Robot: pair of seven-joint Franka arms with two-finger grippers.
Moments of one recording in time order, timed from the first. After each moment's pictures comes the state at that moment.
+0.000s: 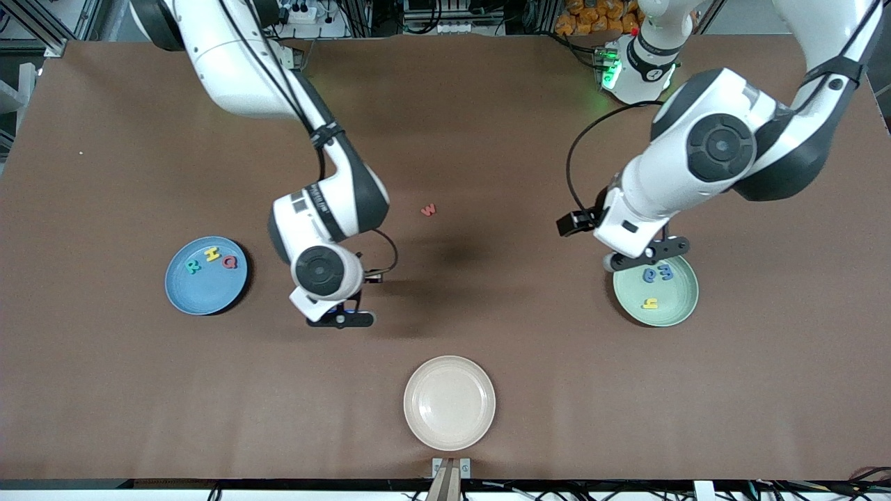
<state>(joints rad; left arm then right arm) 0.42 0.49 -1.10 -1.57 0.27 1.73 -0.92 0.57 0.77 -0.18 -1.26 0.15 1.74 0.33</state>
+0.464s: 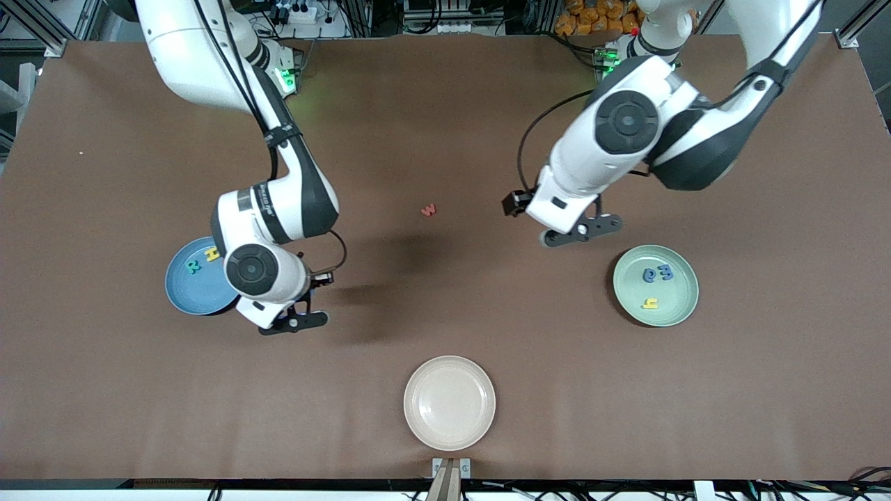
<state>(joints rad) 0.27 0.53 -1.09 -1.58 0.27 1.78 -1.10 0.54 0.61 -0.24 -1.51 0.08 1.89 0.08</state>
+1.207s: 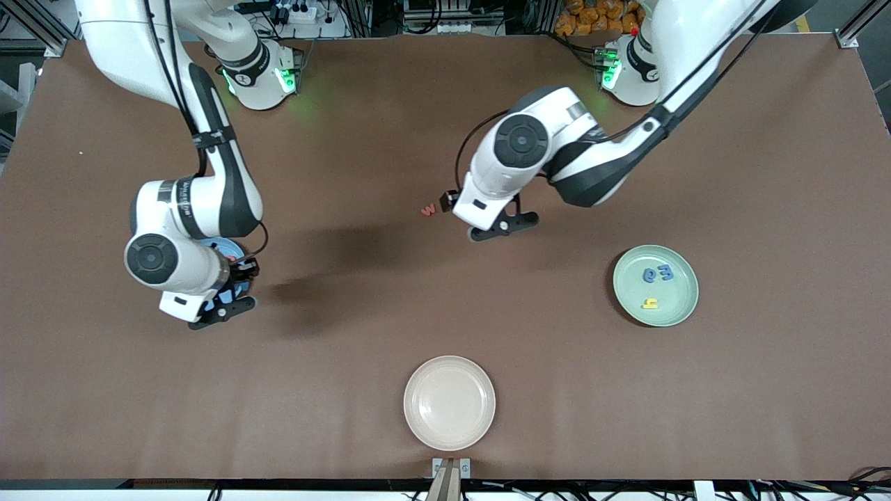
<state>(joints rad) -0.08 0.66 -0.88 -1.58 0.27 1.99 -1.28 0.44 0.49 -0.37 -1.77 0.06 2.06 -0.39</state>
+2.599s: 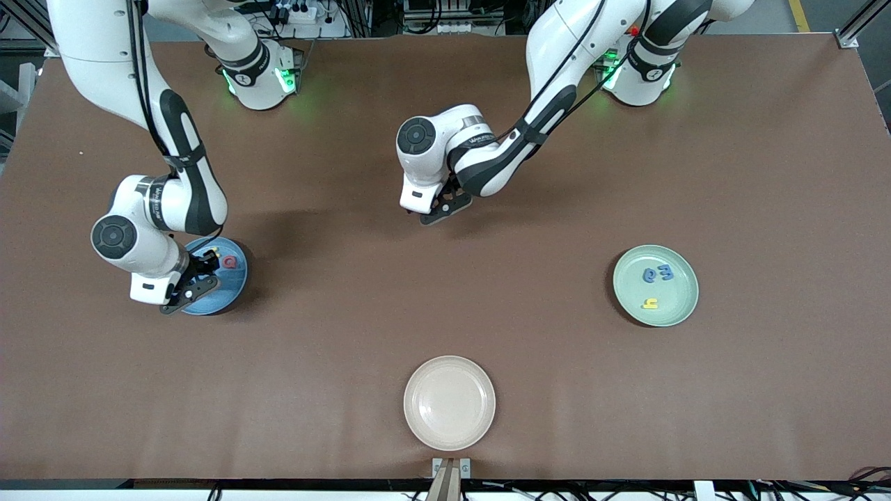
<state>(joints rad) -0.65 0.79 -0.40 -1.58 0.27 2.23 -1.61 0.33 0.50 -0.39 -2.07 0.07 2.46 -0.70</state>
